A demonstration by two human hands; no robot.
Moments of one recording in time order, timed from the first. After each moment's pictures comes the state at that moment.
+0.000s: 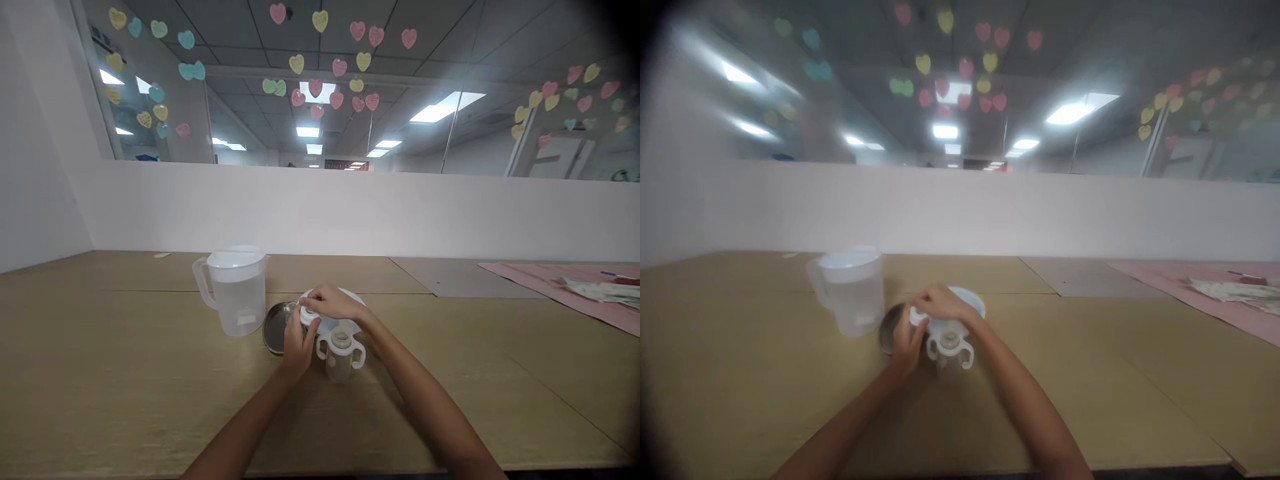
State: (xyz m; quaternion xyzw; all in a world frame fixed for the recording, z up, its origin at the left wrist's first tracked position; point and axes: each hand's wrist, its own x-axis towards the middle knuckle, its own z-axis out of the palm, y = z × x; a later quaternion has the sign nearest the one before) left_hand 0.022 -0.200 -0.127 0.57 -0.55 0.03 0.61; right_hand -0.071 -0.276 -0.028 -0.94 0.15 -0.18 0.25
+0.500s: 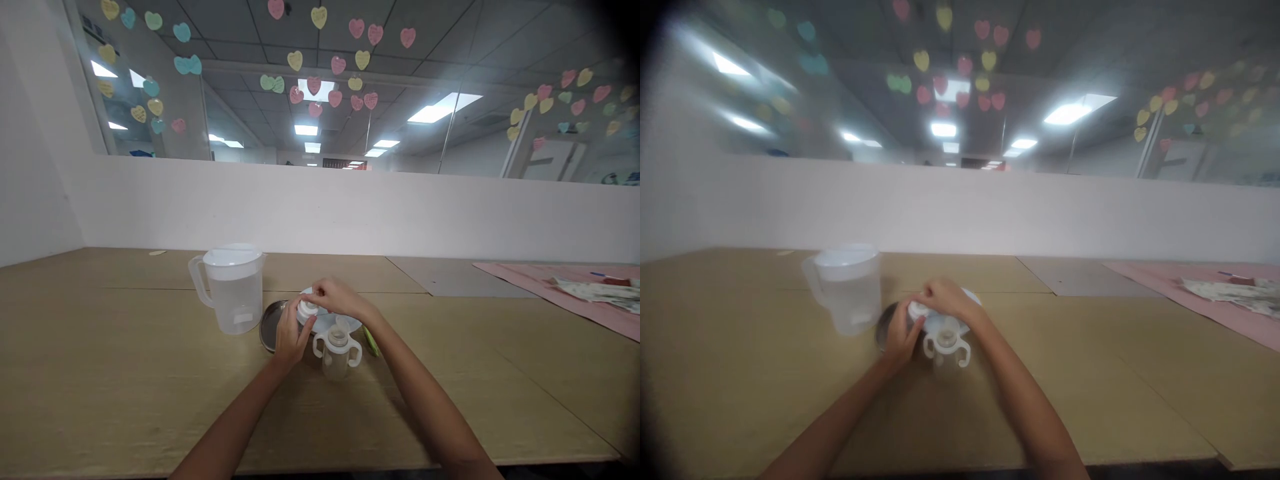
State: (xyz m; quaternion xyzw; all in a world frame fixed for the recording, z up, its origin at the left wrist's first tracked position) left_hand 0.038 -0.204 -0.131 0.55 -0.60 0.14 0.56; right_hand -0.083 -0.275 -0.013 -0.94 0.20 -0.20 0.20
